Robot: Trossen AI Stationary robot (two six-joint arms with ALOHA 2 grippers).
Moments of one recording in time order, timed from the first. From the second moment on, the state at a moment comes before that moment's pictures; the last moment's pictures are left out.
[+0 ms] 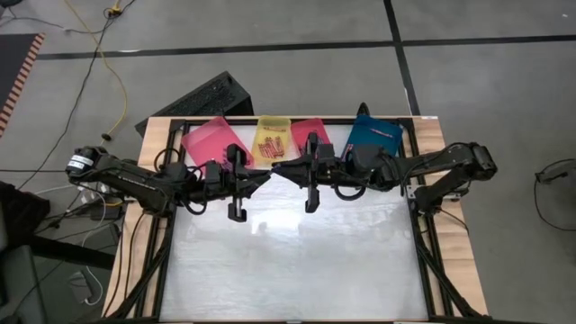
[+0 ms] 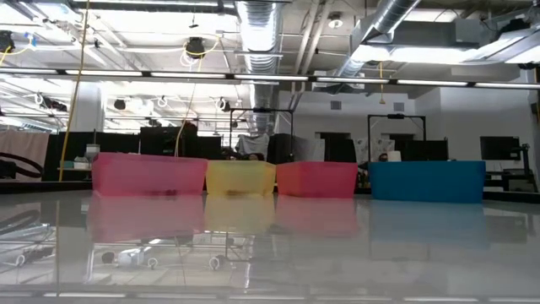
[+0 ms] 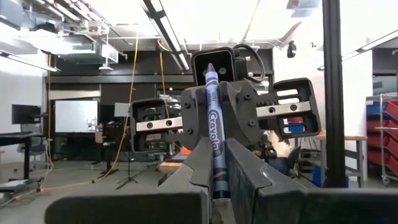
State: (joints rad) left arm -0.20 1.21 0.77 1.00 -0.27 0.14; right arm 0.15 1.41 1.33 0.36 0.18 0.09
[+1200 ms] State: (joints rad) left arm -0.20 1.03 0.77 0.40 -0.52 -0.11; right arm -0.03 1.23 1.33 0.03 0.34 0.11
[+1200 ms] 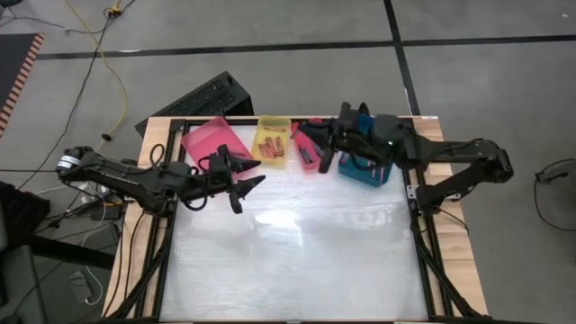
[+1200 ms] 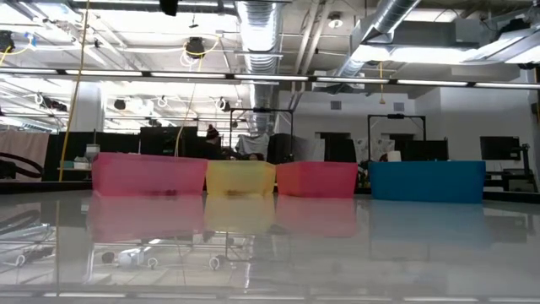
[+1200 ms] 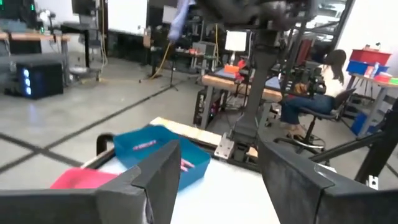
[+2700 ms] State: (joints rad) left arm -0.20 0.98 0.77 0.21 -0.52 -0.36; right arm -0.46 1.60 0.90 0.12 0.21 0.39
